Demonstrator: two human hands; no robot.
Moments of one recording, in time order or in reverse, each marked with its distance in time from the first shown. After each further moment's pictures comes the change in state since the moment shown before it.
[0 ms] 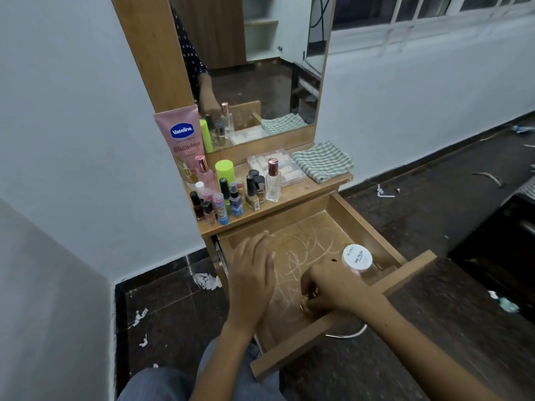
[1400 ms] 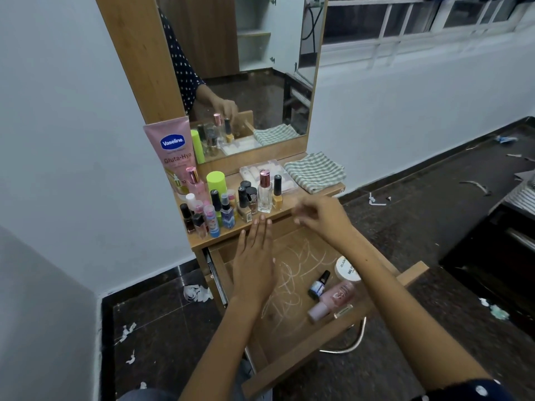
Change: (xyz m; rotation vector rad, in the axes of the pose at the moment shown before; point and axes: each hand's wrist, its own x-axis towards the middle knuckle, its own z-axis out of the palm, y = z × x) left_hand 0.044 -0.004 0.034 0.418 -0.462 -0.046; right_hand 0.072 0.044 -0.067 0.397 0.621 -0.021
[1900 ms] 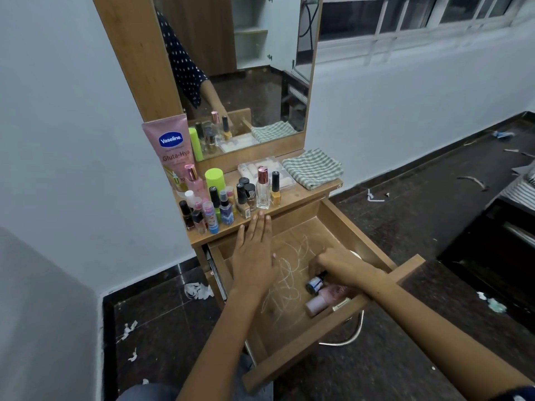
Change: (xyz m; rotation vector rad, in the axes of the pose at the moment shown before) left_hand 0.003 0.001 -0.012 -0.044 -0.034 -0.005; right_hand -0.062 0.049 0.021 -0.521 -0.678 -0.114
